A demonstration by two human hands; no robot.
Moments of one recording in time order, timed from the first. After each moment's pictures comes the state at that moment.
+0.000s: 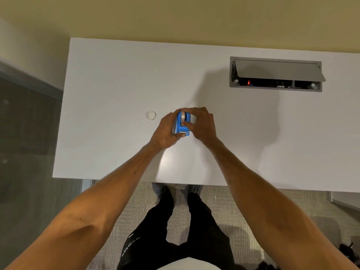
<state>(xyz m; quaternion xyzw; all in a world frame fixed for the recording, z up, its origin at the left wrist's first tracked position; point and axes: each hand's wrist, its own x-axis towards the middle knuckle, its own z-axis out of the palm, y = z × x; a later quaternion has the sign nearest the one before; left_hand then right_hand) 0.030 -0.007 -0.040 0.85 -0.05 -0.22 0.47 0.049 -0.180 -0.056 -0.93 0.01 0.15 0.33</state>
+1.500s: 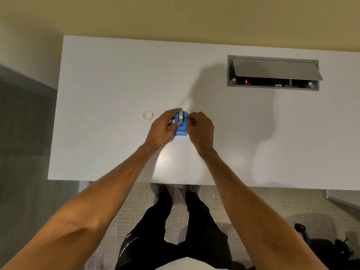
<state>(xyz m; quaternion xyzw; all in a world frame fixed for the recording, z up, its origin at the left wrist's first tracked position) 0.033 -0.004 -0.051 0.86 -0.02 -0.18 0.47 0.025 -0.169 -0.061 -0.93 0.12 0.02 0.35</state>
